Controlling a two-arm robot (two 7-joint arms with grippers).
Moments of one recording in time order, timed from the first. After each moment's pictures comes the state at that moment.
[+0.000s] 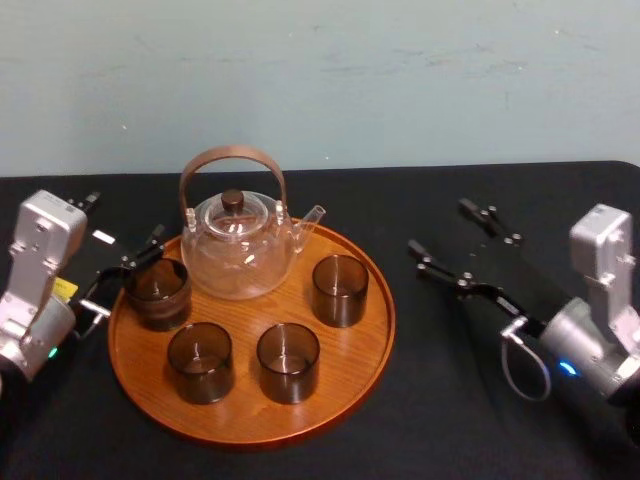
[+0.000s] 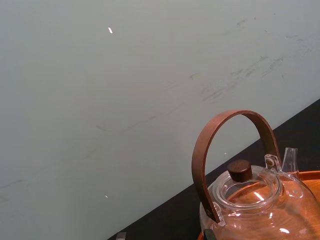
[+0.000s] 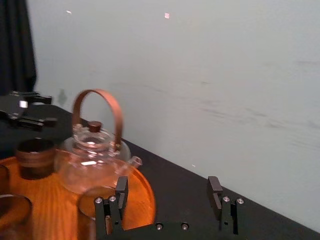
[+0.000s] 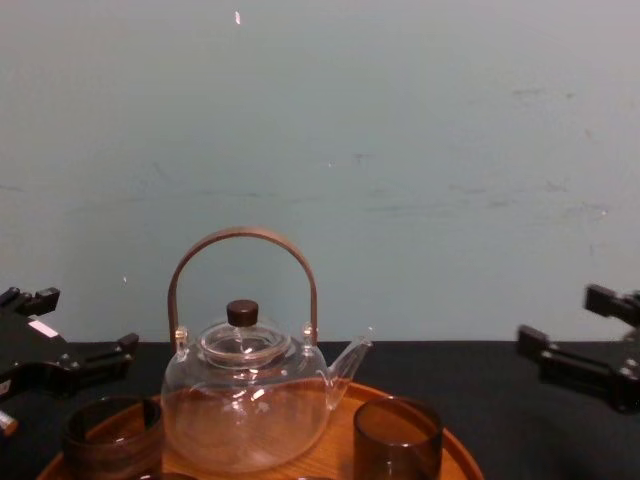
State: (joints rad) left arm -0.20 0.60 0.45 -1.41 -0.25 -0.12 0.03; right arm 0.10 0.41 -0.27 -1.43 0.31 -0.29 0.43
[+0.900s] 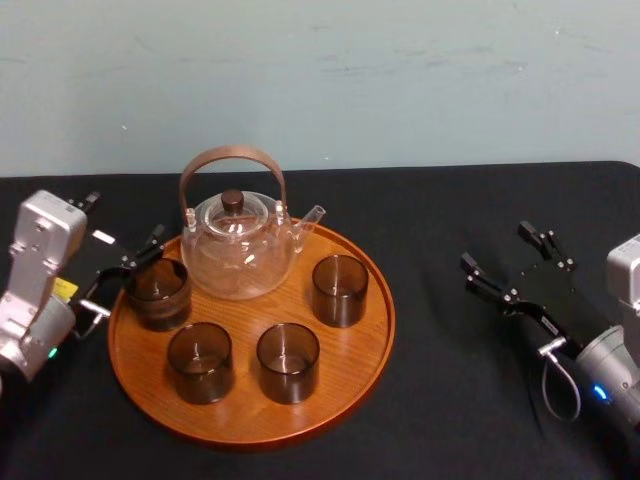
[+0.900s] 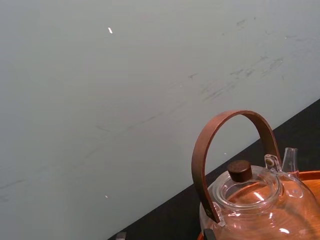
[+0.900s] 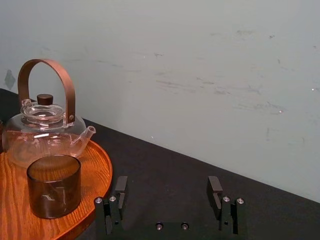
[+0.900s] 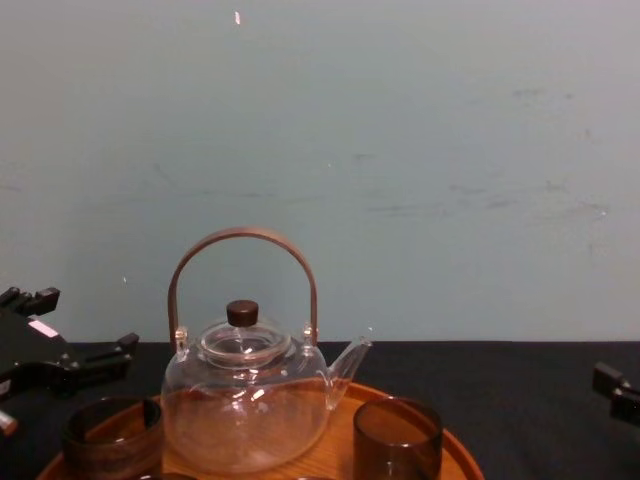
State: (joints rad) left arm -0.20 0.60 0.45 -1.41 -0.25 -0.12 0.03; right arm 0.01 0.39 -0.18 -1.42 0.25 -0.30 0.32
